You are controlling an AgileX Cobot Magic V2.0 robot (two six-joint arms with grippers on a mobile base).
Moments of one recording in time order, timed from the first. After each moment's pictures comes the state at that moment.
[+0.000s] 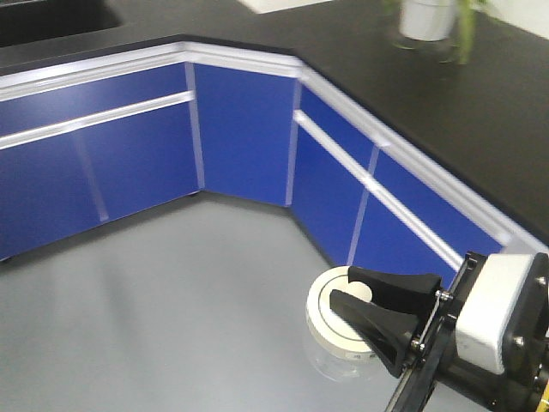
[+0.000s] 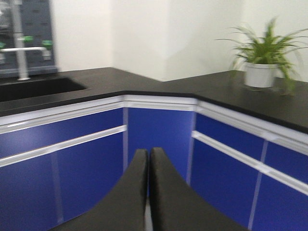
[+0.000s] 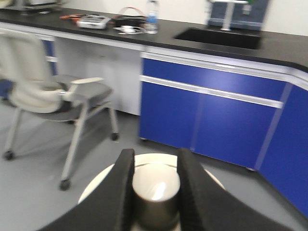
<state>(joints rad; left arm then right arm) -0.09 0.05 -0.20 0.03 0.22 -0.09 0.56 0.91 -0.34 -0.74 -0.49 0.61</state>
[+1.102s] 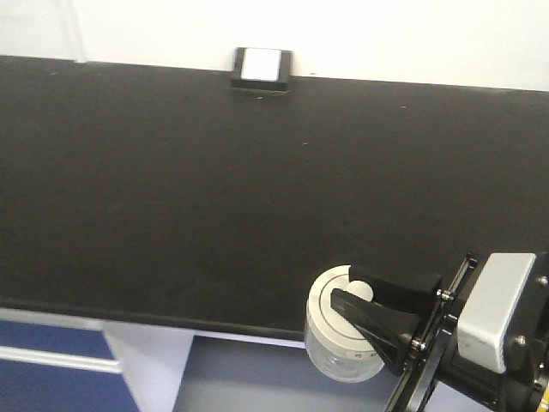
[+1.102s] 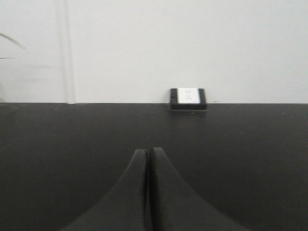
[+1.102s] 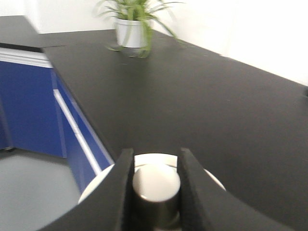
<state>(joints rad) -0.09 0.05 -0.20 0.03 0.22 -0.09 0.56 0.91 -0.34 -0.74 -0.49 0.61</state>
